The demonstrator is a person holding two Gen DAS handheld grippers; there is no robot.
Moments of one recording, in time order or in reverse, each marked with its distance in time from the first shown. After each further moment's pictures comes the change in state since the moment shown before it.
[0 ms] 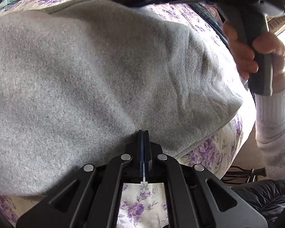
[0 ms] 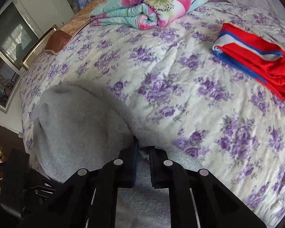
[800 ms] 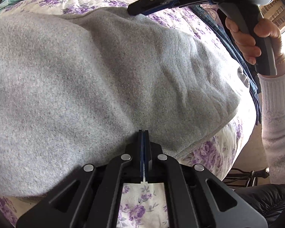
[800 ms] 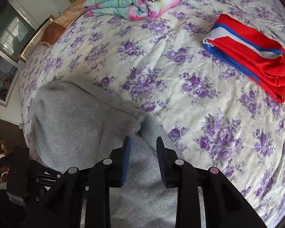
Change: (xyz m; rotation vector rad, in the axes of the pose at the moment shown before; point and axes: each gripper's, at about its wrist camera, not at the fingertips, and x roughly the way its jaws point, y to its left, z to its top) left arm 0.000 0.006 0.008 -0.005 -0.016 -0.001; right arm 0.011 -0.026 0.000 -0.013 0.159 0.005
